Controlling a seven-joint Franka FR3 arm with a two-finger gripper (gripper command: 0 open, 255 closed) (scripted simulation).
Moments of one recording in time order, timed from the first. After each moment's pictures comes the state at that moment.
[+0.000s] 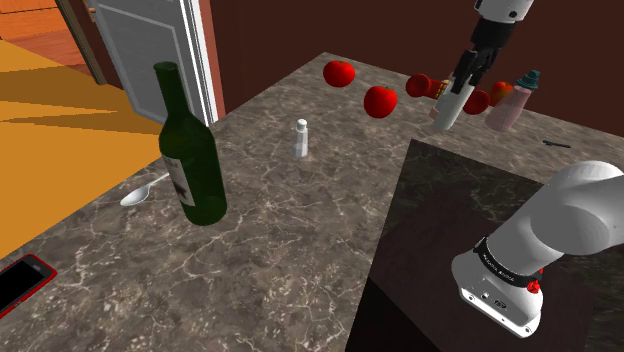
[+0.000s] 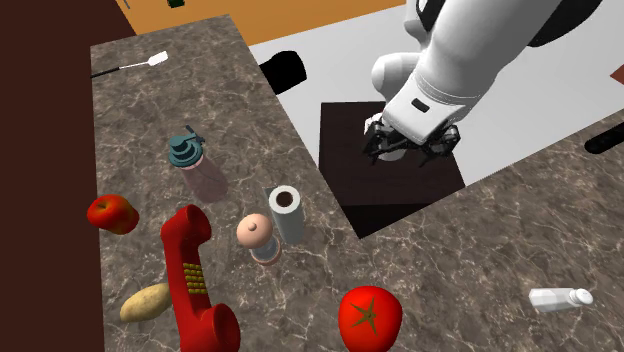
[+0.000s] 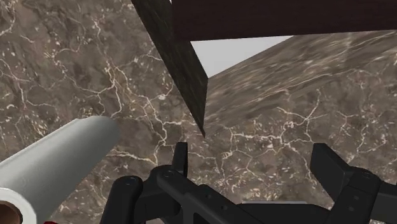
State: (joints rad) arm -0.04 -0.64 -0.26 -2.36 -0.21 1.70 -0.15
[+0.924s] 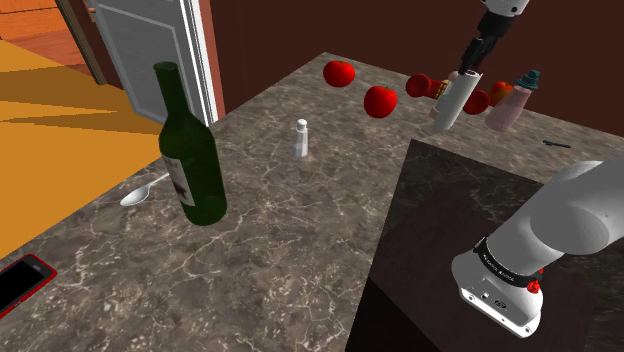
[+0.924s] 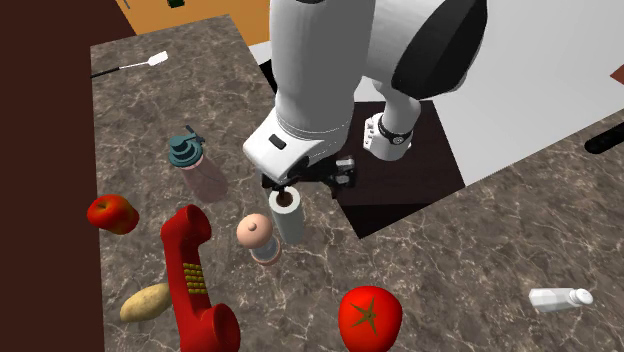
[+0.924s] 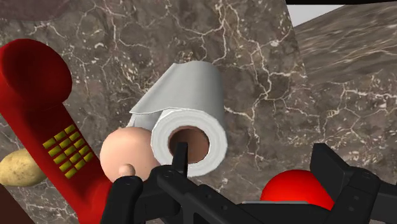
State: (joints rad) arm -0.04 -0.28 -0.57 -2.06 -0.18 1.87 -0.54
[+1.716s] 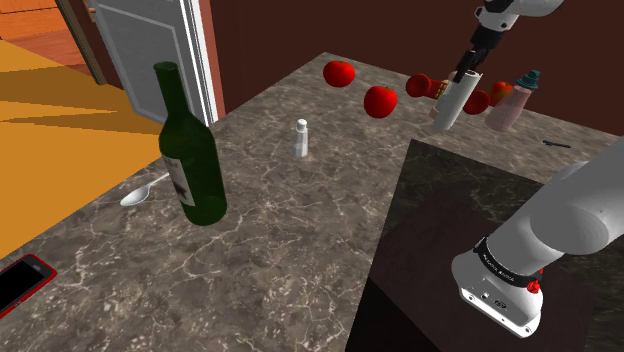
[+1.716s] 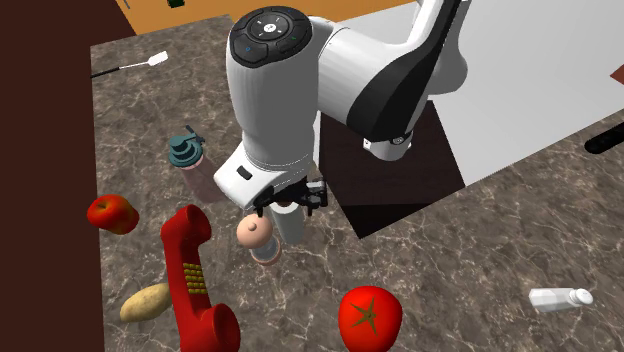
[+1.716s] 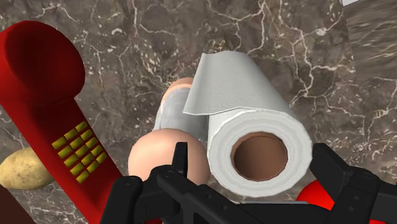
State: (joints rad) arm -0.04 -0.13 -0.65 -2.03 -0.10 2.00 -0.67
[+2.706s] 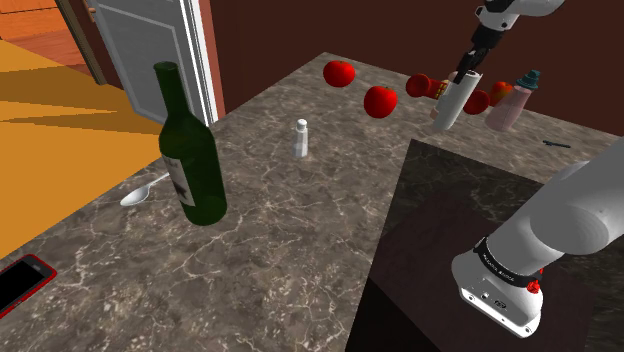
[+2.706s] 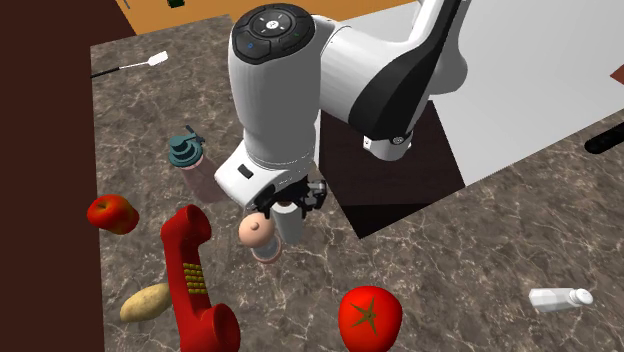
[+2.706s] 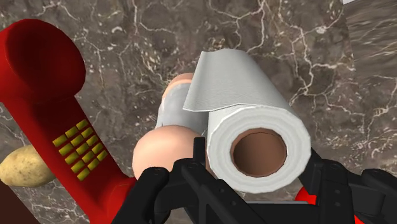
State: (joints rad) arm -0.04 -0.14 -0.65 -2.04 -0.10 2.01 -0.67
